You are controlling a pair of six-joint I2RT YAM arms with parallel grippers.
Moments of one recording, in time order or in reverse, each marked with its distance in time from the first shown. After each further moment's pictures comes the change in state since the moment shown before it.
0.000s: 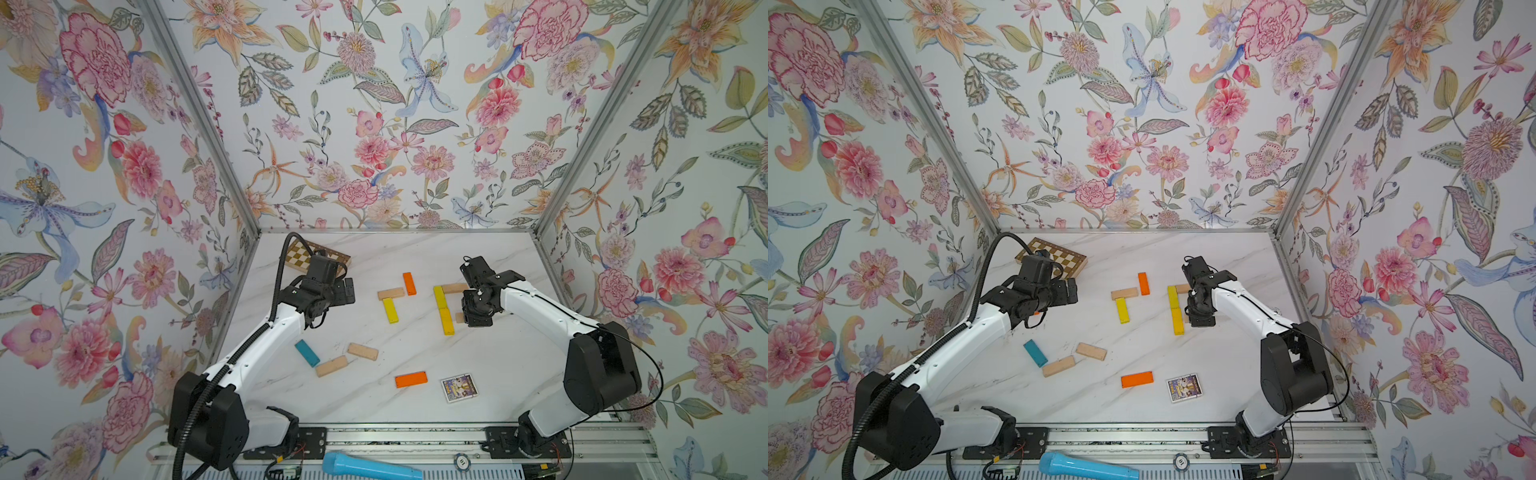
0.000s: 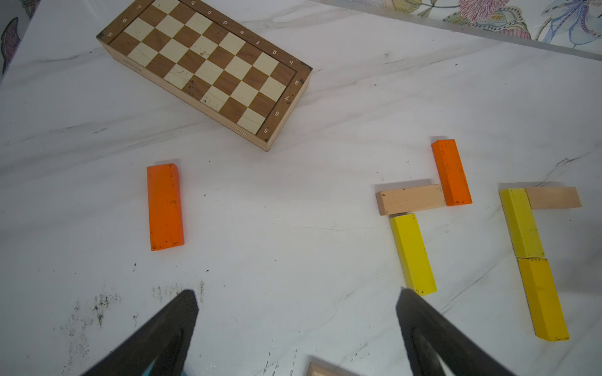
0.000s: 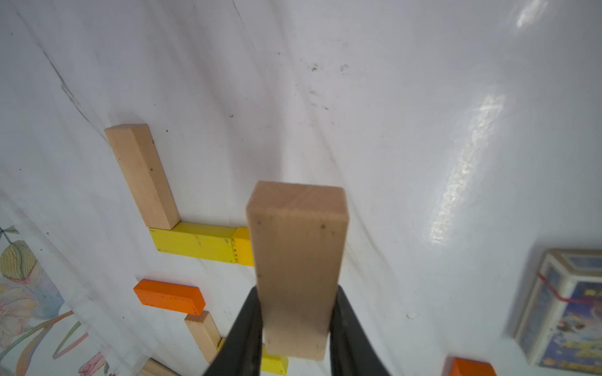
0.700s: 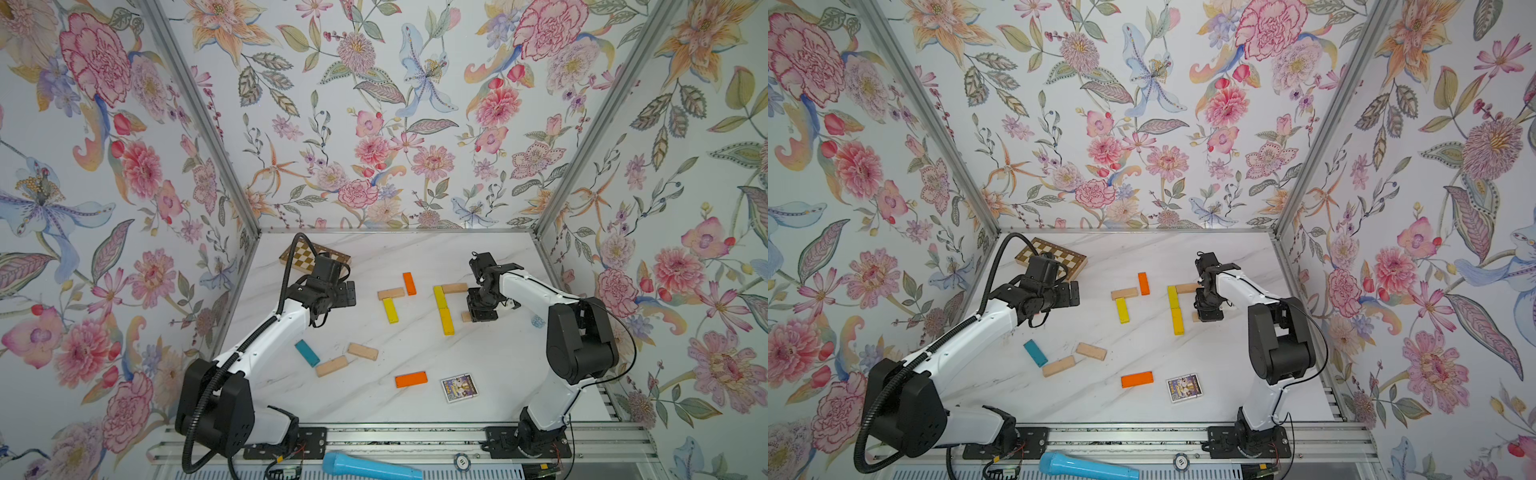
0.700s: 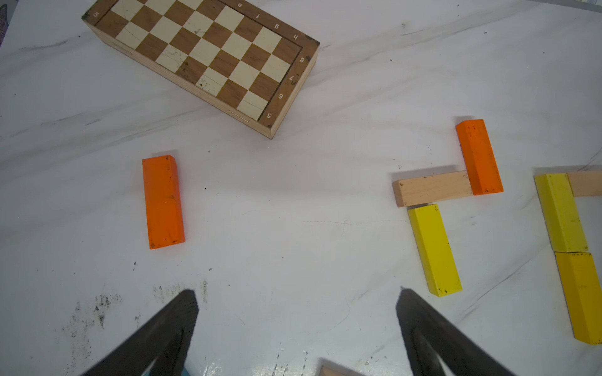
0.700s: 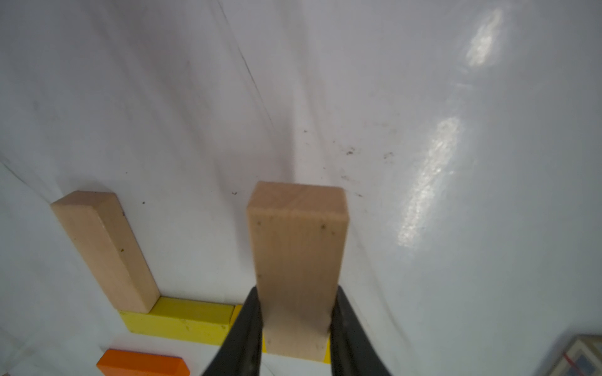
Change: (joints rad) left arm 0.000 0.059 0.000 0.000 -0.008 0.023; right arm -0.126 0.204 0.078 0.023 -0.072 -0.171
